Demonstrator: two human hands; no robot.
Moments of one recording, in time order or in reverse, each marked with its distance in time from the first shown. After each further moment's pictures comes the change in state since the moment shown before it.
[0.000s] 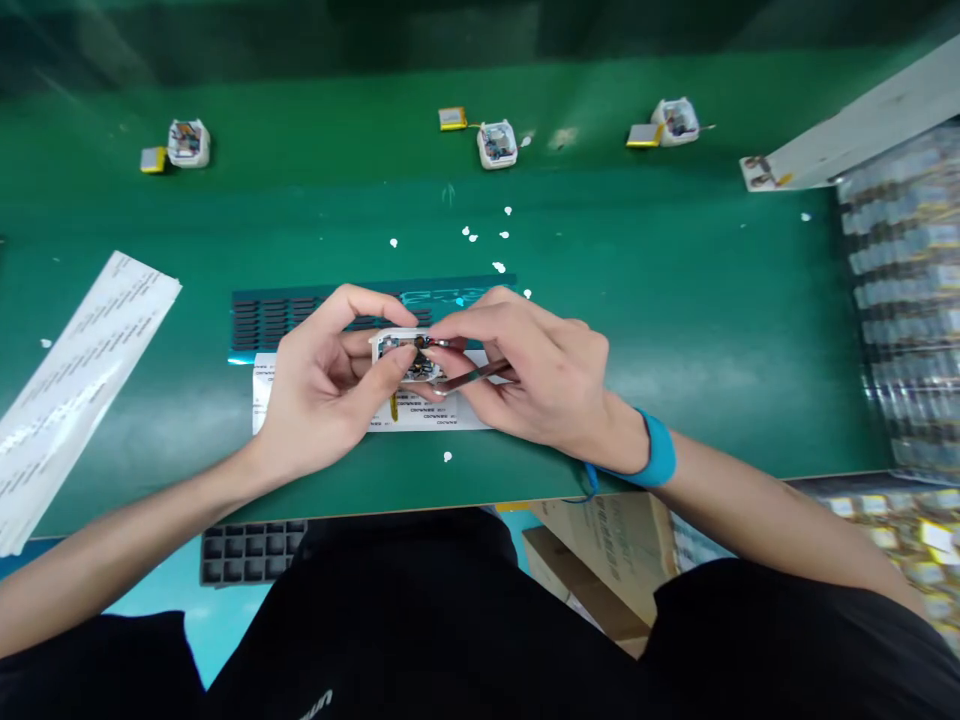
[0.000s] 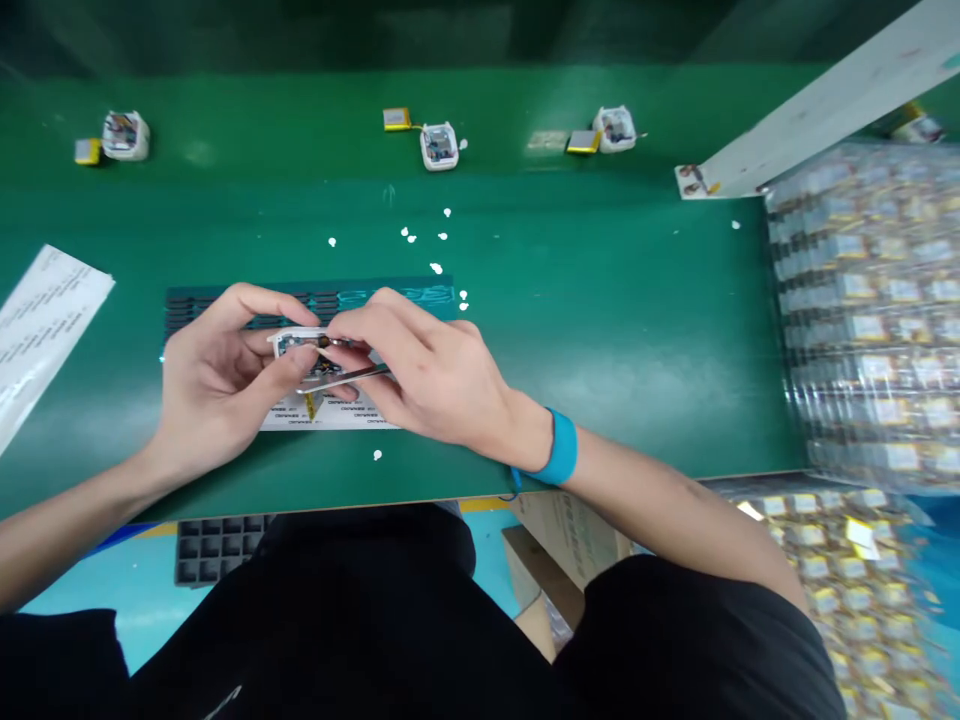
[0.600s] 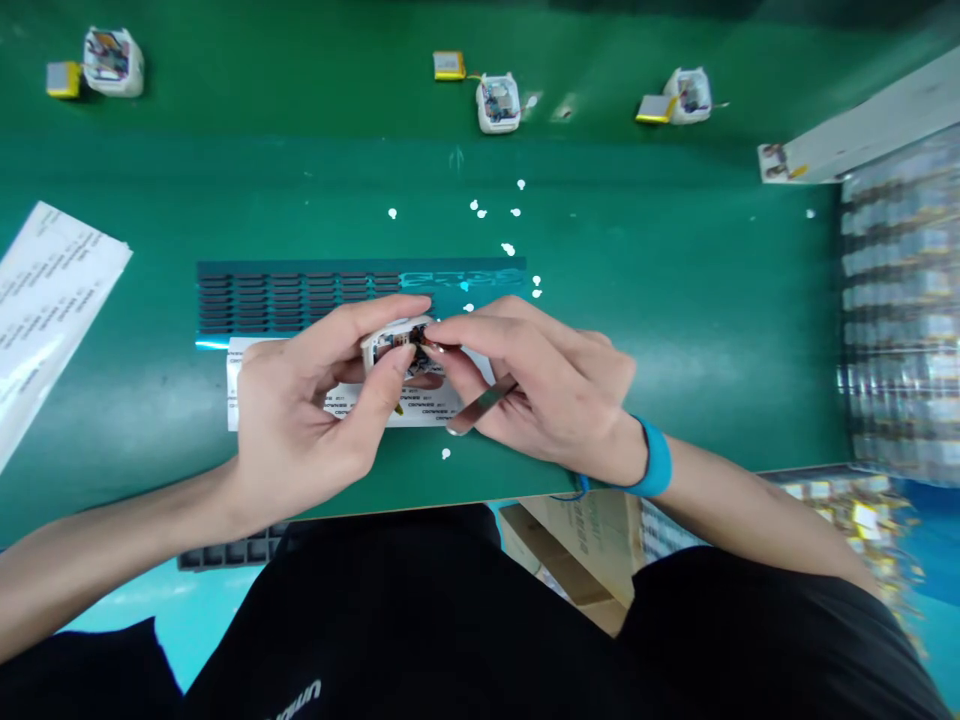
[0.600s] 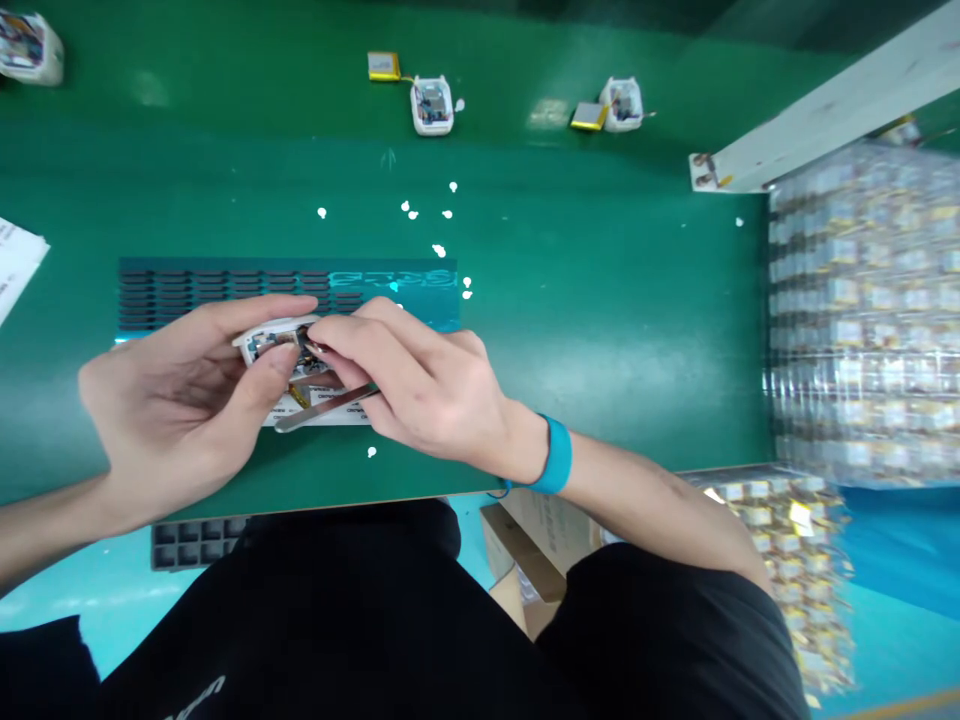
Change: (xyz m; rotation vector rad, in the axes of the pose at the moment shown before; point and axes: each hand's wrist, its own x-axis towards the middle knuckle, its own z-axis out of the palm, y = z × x) left_hand -0.021 0.007 0.014 0.297 0.173 0.070; right_hand -0.002 -0.018 -0.006 -0.063 -0.027 0.059
